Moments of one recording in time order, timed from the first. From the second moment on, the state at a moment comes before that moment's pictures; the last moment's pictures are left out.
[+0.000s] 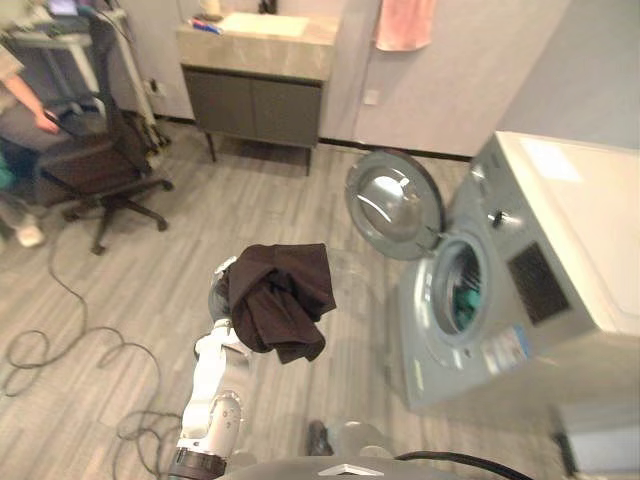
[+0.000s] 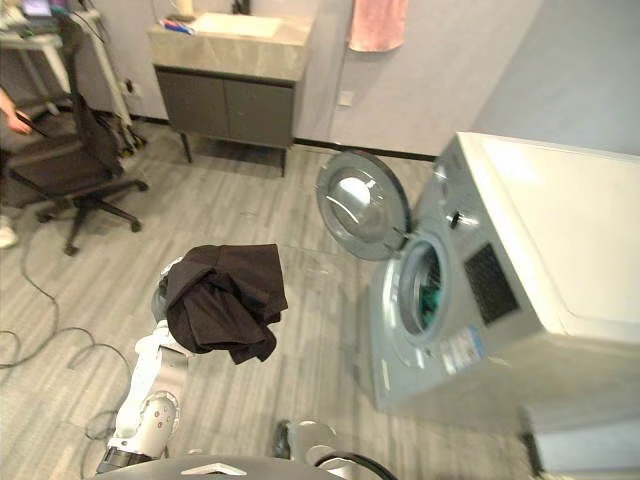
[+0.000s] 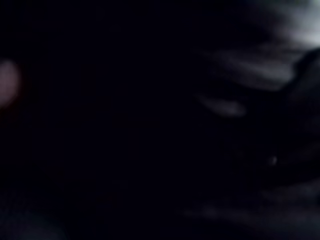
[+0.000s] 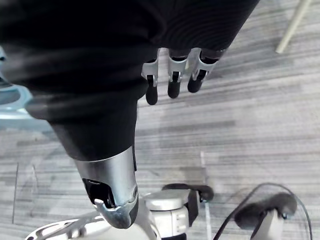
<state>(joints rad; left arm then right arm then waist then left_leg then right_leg) 0.13 -0.06 -0.15 -0.04 -0.61 -0.18 0.12 0.32 -0.06 -0.32 0.88 -0.09 0.04 -0.07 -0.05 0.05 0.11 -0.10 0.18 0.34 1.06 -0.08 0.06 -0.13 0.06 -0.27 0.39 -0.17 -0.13</state>
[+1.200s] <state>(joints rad) 0.05 -0.08 0.09 0.18 -0.65 -0.15 0.22 0.23 -0.06 -0.32 0.94 -0.08 0.04 -0.07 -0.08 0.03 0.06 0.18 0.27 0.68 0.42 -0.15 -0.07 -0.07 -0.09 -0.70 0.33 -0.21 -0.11</state>
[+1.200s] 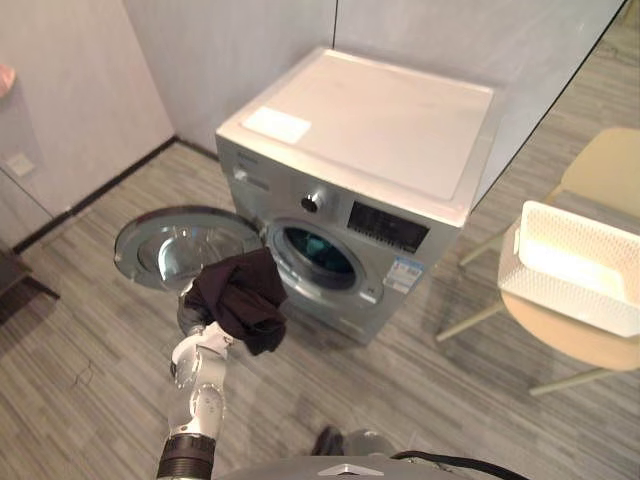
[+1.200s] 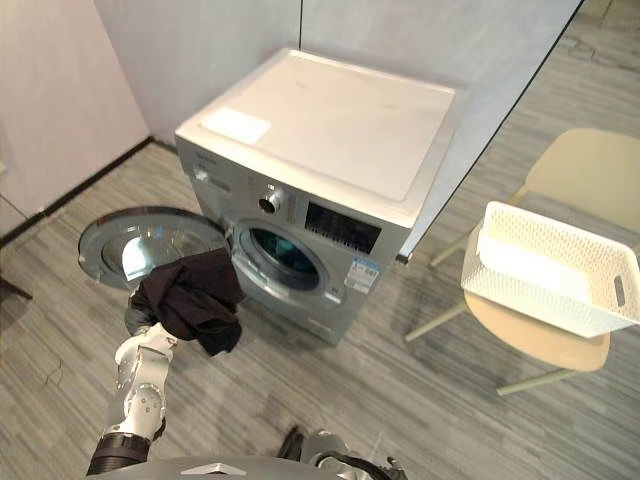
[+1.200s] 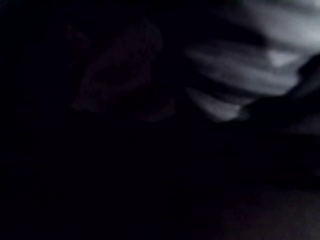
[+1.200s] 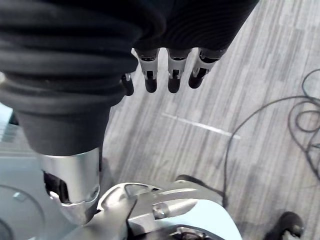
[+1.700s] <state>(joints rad) 0.22 -0.07 0.10 0.17 -0.70 -0.16 0.22 0.15 -0.09 -0.16 0.87 -0.09 0.04 -0.12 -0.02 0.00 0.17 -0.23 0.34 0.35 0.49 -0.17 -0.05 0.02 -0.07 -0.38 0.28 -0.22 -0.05</state>
